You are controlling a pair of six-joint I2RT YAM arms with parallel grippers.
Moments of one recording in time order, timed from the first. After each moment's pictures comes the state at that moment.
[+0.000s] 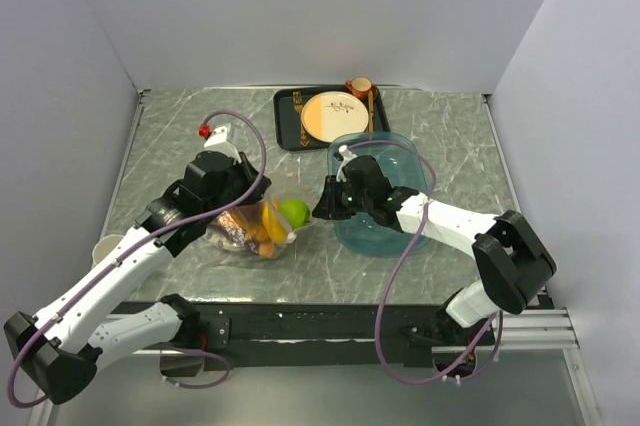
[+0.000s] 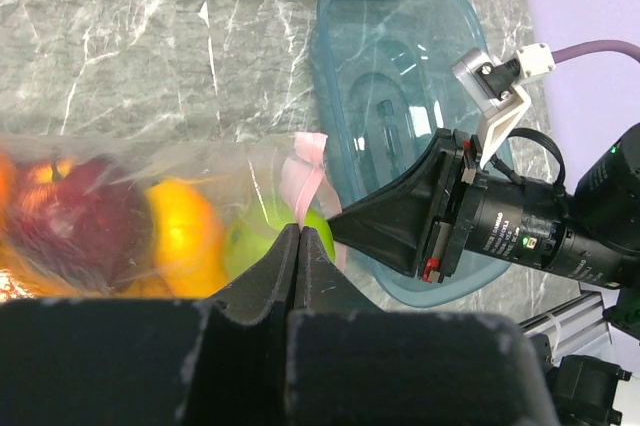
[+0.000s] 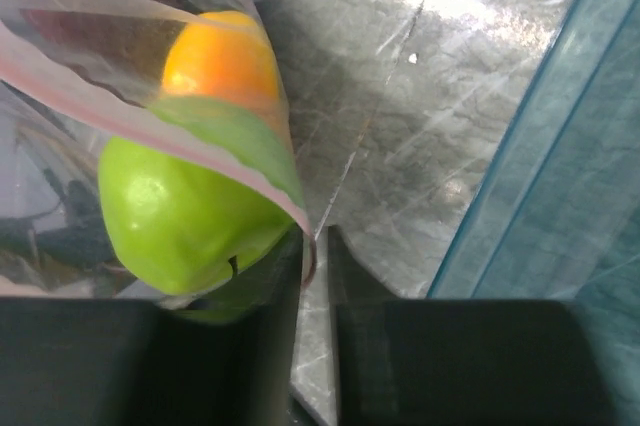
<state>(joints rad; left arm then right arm) -0.64 0.96 0.97 -0.44 -0.15 -0.68 0.69 1.50 0.86 -0.02 -0.27 0.62</state>
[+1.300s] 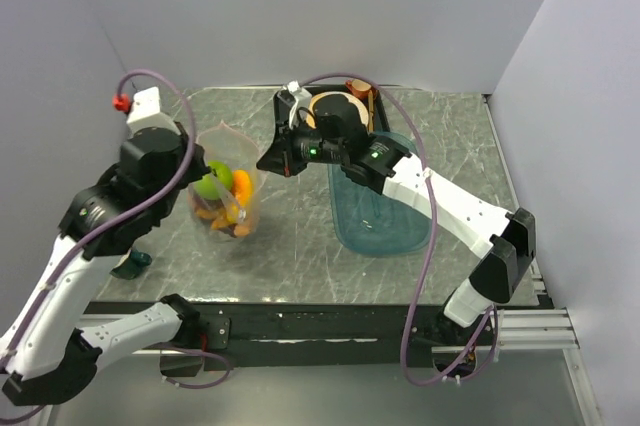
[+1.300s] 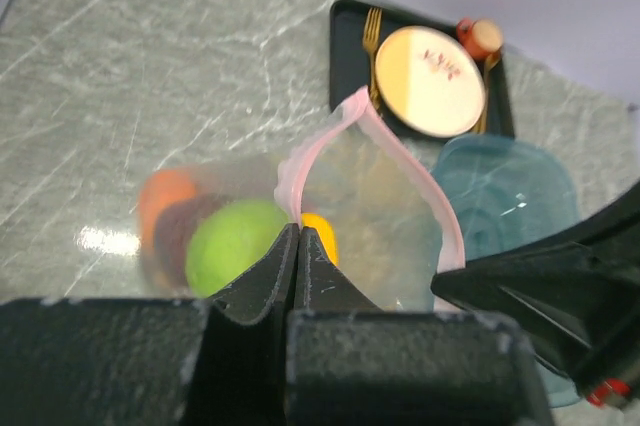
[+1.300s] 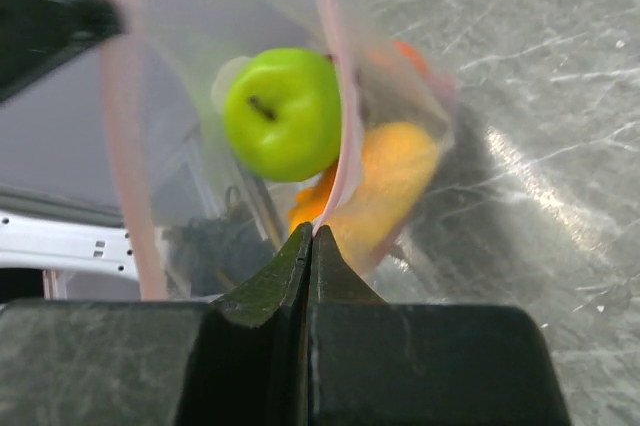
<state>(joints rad) -0.64 0.96 1.50 -0.94 -0.60 -0.61 0.85 1.60 1.59 -0.30 -0.36 0.46</state>
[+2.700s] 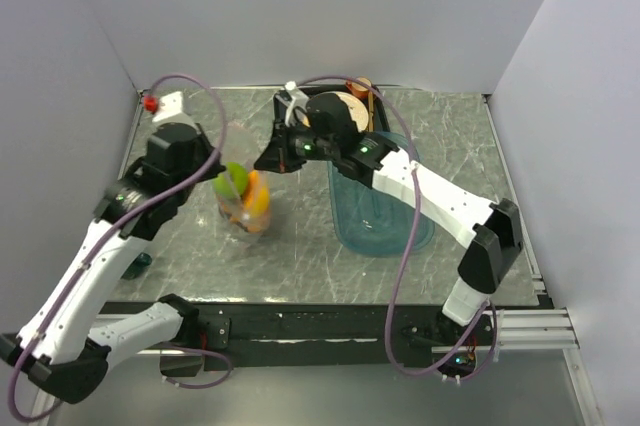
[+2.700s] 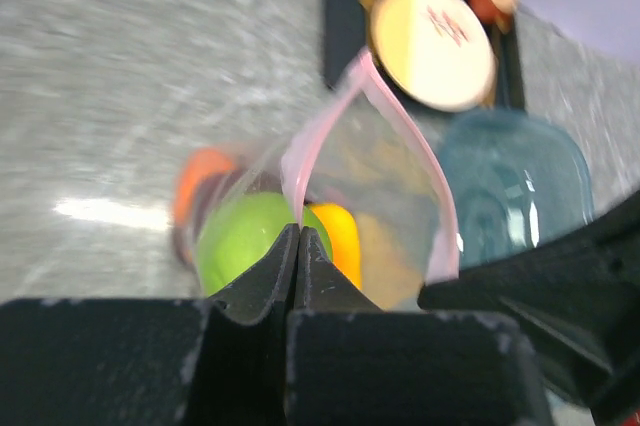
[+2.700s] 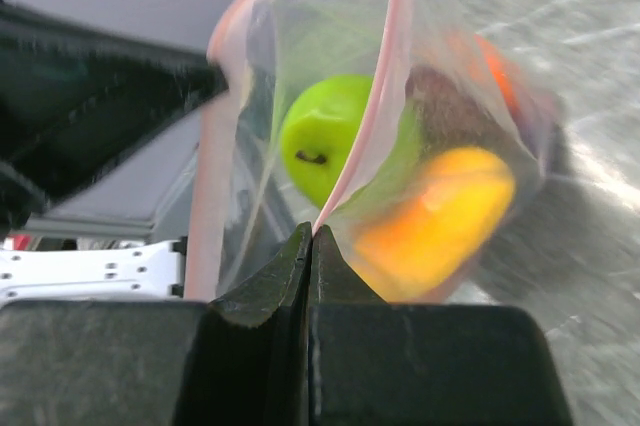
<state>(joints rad) -0.52 1.00 1.30 -0.76 -0.40 -0.60 0.83 1.67 1.60 -0.29 -0.40 0.56</state>
